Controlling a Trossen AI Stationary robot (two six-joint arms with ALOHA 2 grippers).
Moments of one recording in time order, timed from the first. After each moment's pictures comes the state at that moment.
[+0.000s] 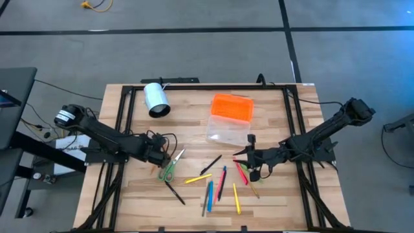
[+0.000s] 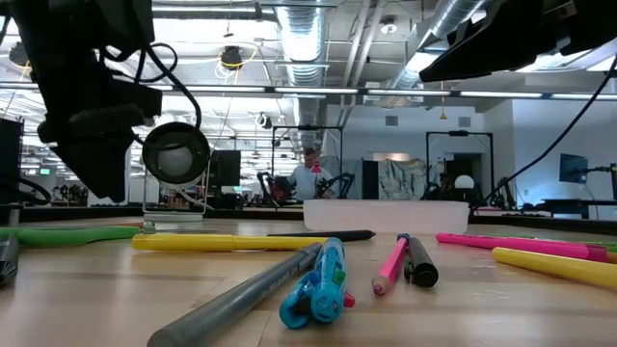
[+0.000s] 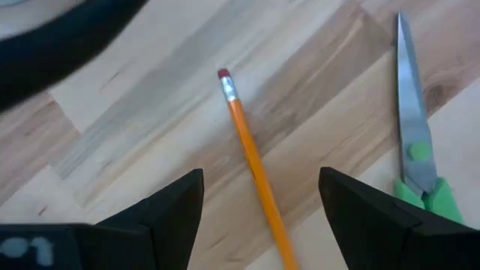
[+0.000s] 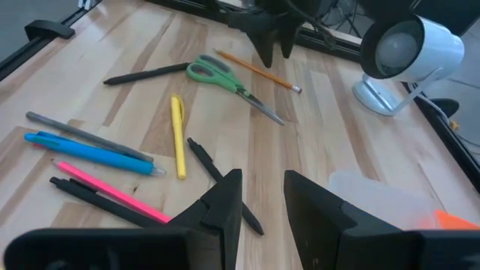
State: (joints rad) left arm -0.32 1.35 0.67 -0.78 -0.38 -1.16; right arm 0.46 1.21 0.58 0.11 0.45 -0.08
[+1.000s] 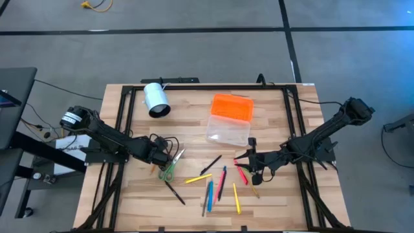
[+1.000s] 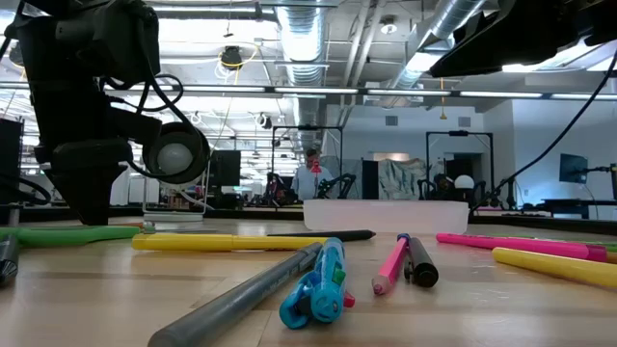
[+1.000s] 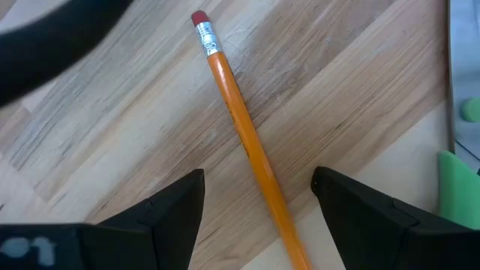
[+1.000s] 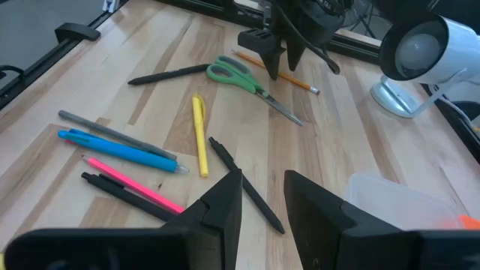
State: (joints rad) left arm -0.31 1.48 0.61 -0.67 -0.27 -1.11; right arm 0.50 1.21 0.58 0.10 0.44 -0.05
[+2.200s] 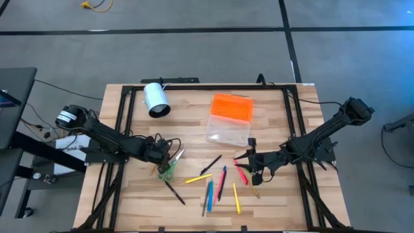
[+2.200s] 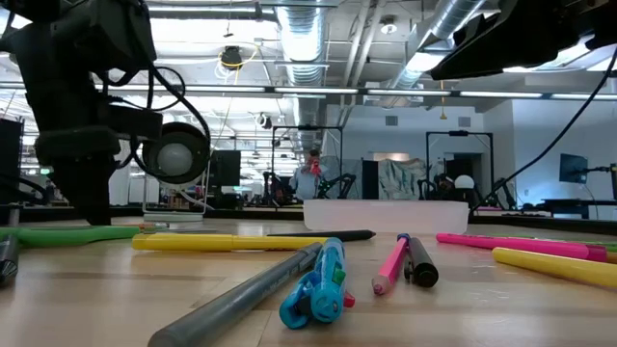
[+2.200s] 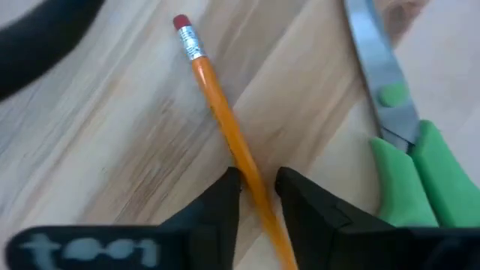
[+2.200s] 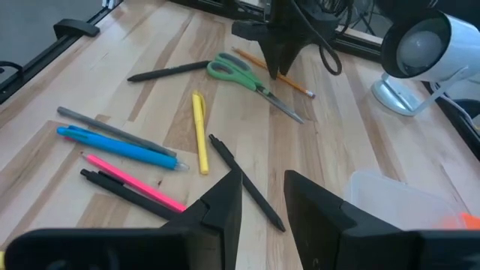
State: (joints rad) left arm -0.31 1.39 0.54 -0.47 -0.22 -0.88; right arm 0.50 1.22 0.58 0.10 0.44 -0.05
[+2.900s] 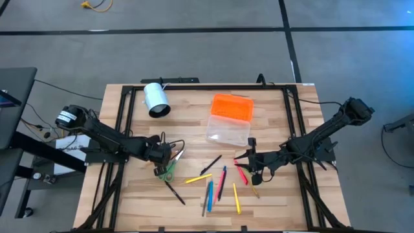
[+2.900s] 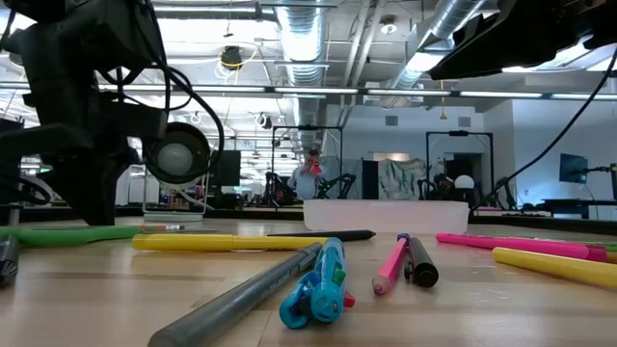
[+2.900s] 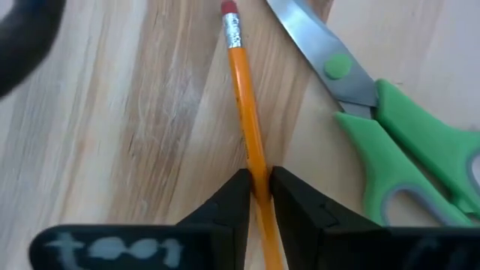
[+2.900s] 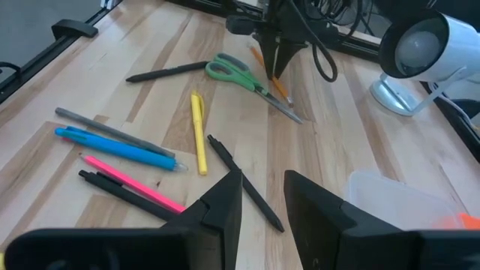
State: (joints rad) left arm -0.30 1.39 0.55 -0.47 -0.18 -0.55; right arm 0.50 1.22 0.58 0.11 0.45 -0.05
